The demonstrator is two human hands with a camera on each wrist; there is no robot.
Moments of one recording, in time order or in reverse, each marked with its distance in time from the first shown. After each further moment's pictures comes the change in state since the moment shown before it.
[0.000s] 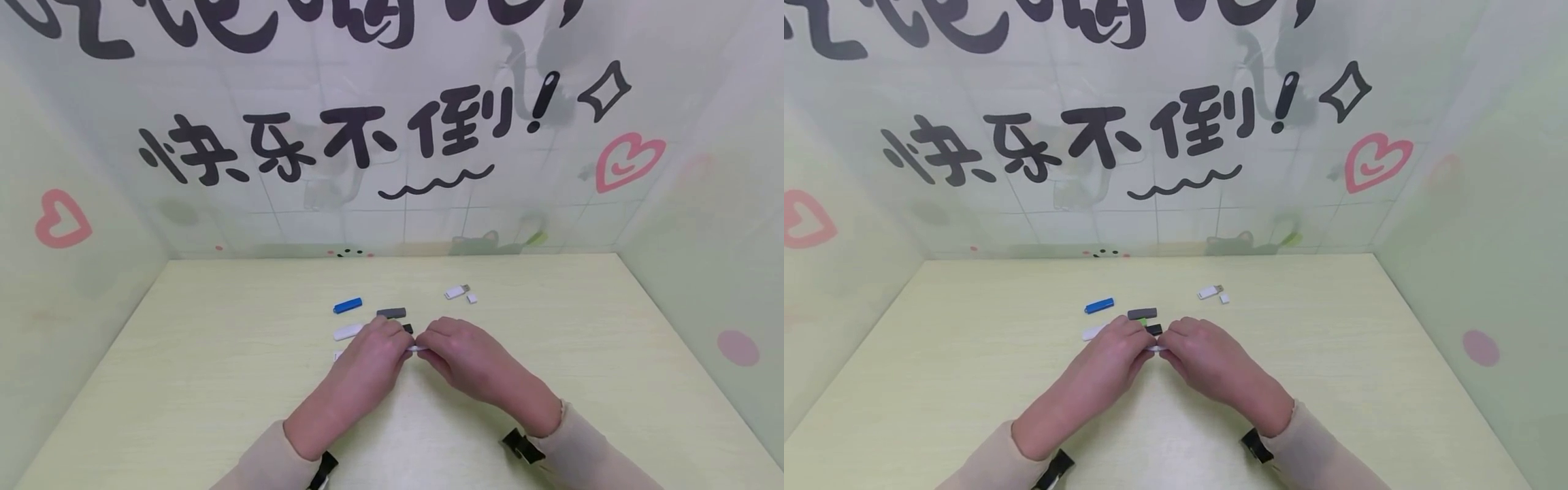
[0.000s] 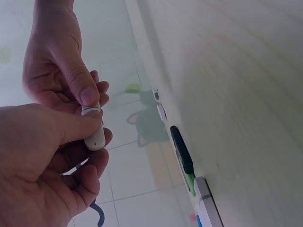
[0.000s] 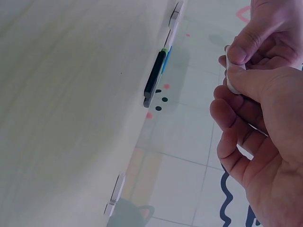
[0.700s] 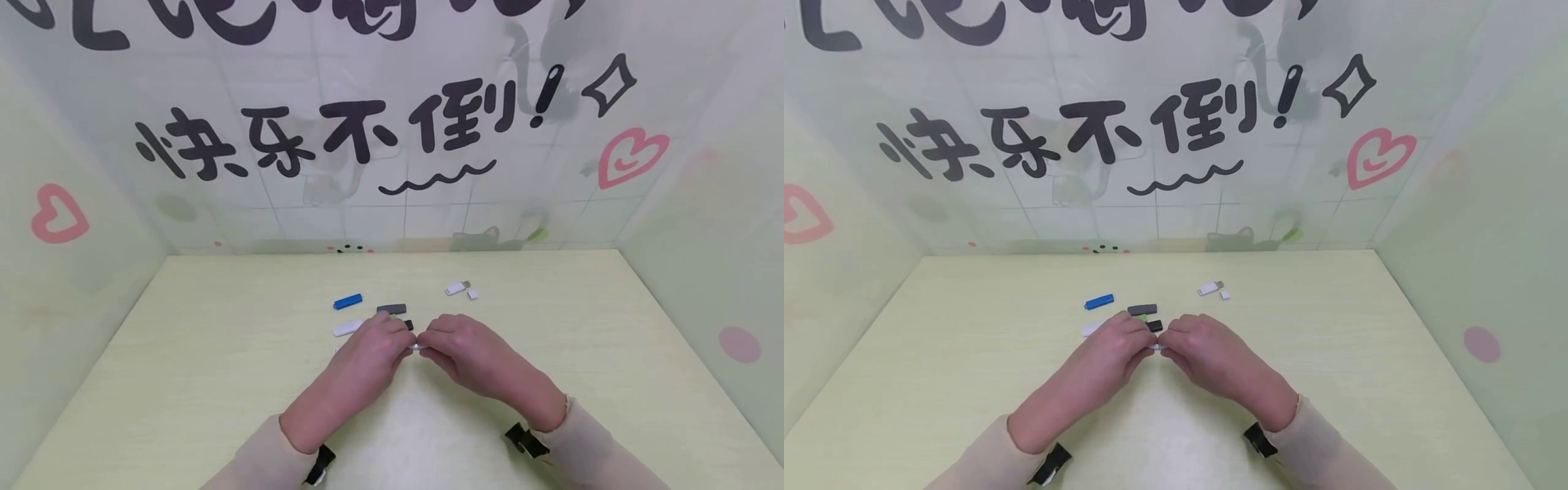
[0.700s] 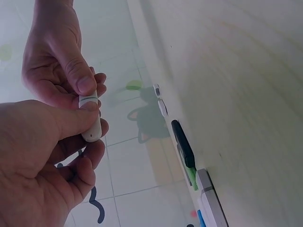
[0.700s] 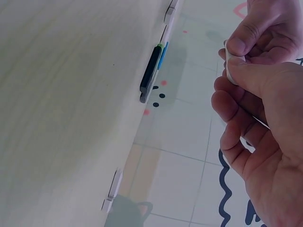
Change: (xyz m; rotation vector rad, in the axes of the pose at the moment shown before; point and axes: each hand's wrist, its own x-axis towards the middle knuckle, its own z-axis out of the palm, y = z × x) left_hand 0.001 -0.007 -0.002 -0.015 -0.007 0.077; right_hand -0.001 0.007 -0.003 0.068 0.019 -0.071
